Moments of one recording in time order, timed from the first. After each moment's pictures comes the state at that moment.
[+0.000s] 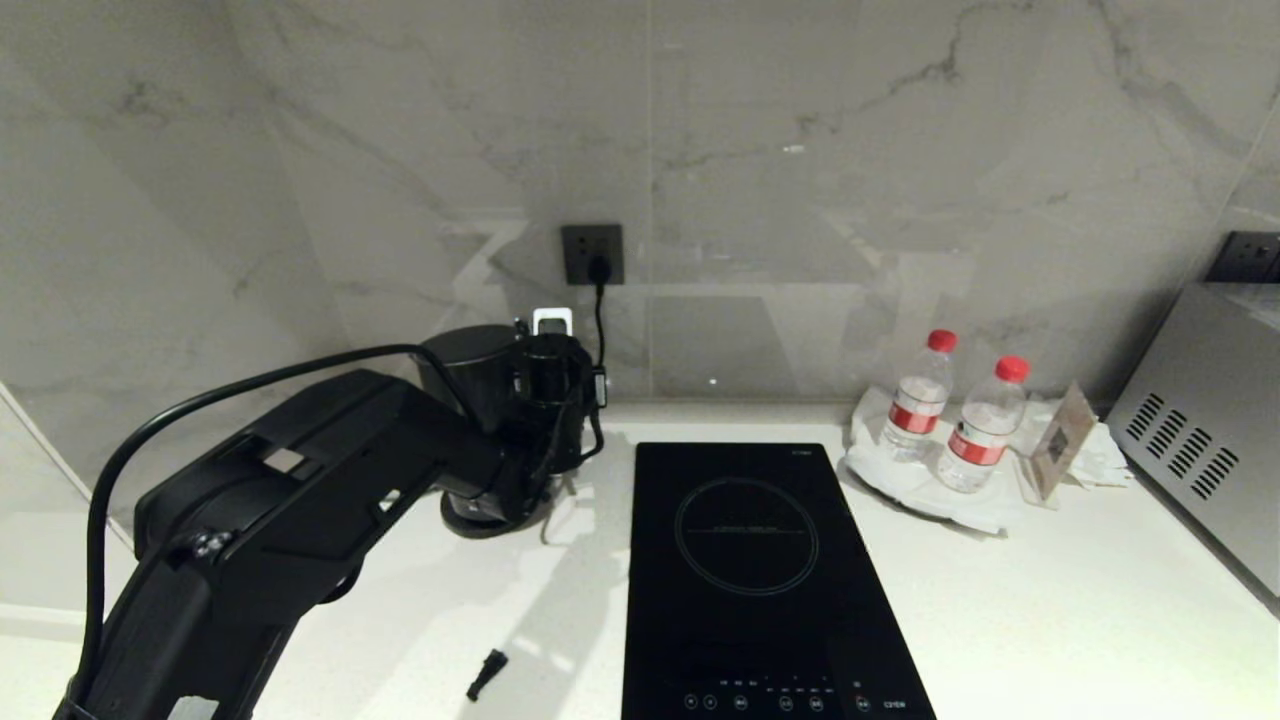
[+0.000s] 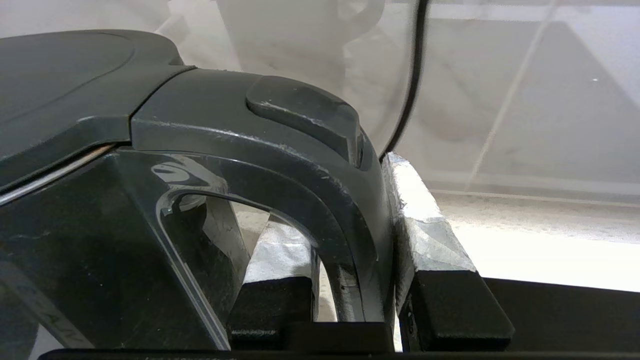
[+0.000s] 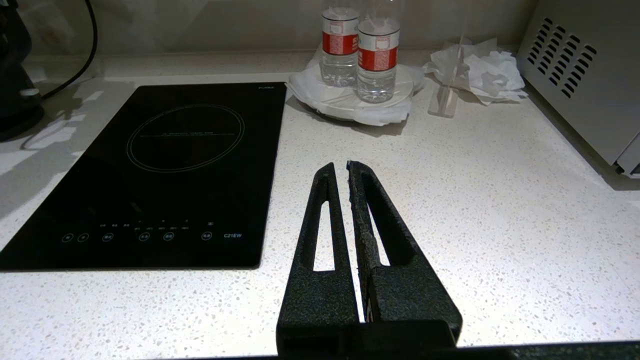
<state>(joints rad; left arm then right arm) -0.47 2.47 -1.56 -0.87 0.54 -0.02 0.00 0.00 0.00 0.00 0.00 -0.01</state>
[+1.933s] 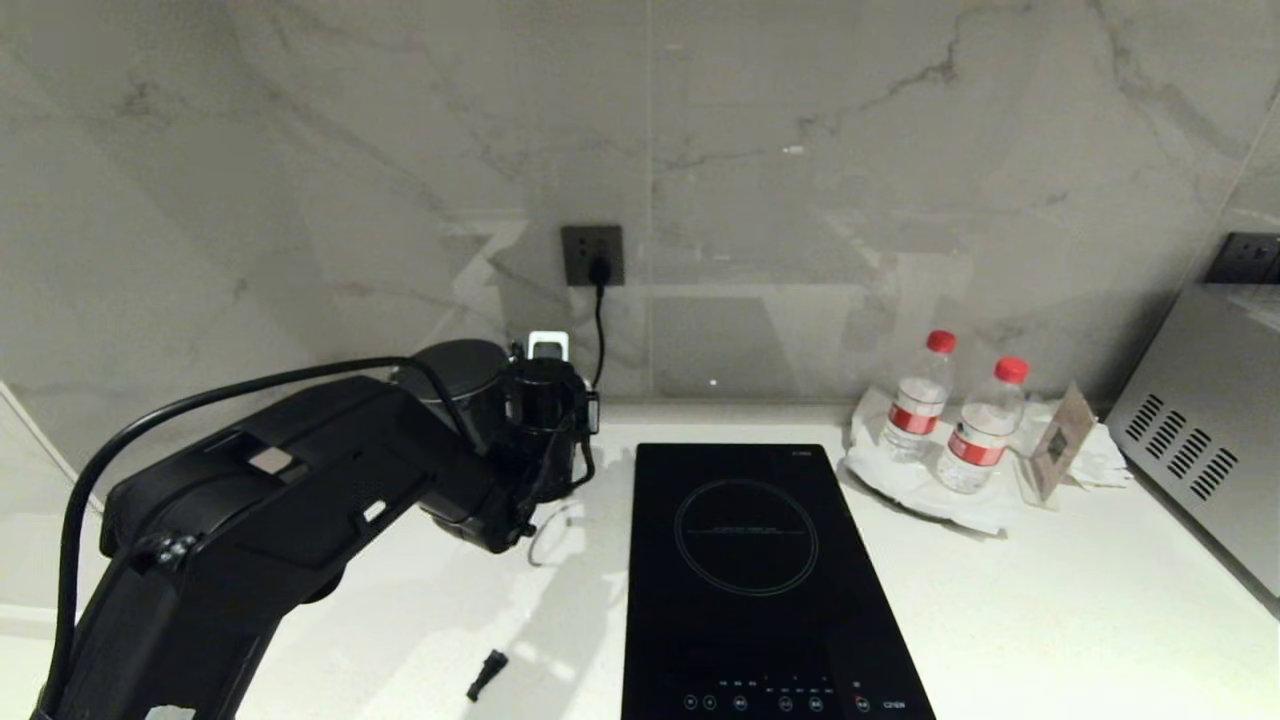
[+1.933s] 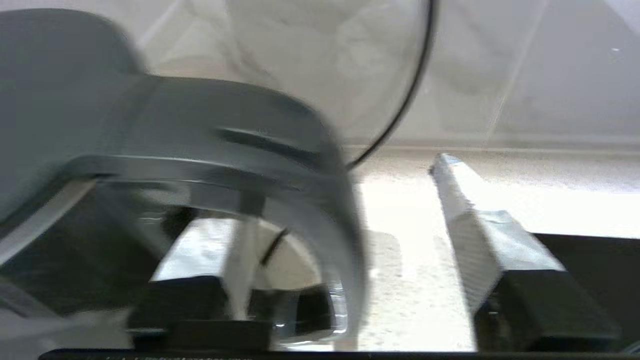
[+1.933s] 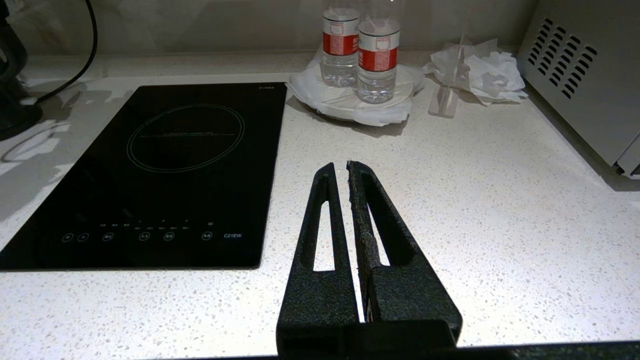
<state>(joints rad) -0.47 2.42 -1.37 -0.96 0.55 -0.01 0.00 0.00 0.00 0.00 0.00 -0.01</state>
